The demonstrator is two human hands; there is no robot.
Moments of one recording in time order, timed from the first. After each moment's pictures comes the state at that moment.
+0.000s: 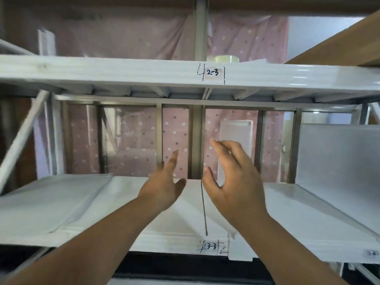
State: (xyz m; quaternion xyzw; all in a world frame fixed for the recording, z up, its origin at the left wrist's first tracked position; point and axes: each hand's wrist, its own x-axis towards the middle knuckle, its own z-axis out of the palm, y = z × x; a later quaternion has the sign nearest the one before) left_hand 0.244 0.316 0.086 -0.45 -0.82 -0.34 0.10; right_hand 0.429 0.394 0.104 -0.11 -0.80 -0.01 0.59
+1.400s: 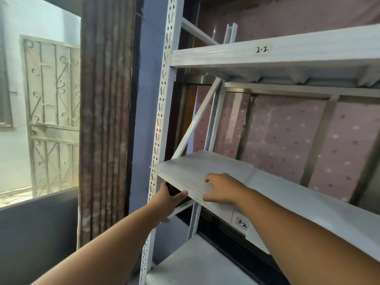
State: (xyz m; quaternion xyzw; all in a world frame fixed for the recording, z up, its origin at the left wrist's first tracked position) left_hand 0.055 0.000 -0.041 0.05 -0.81 -0.58 -0.05; right_hand 0.063 0.202 0.033 0.06 -0.99 0.09 0.01
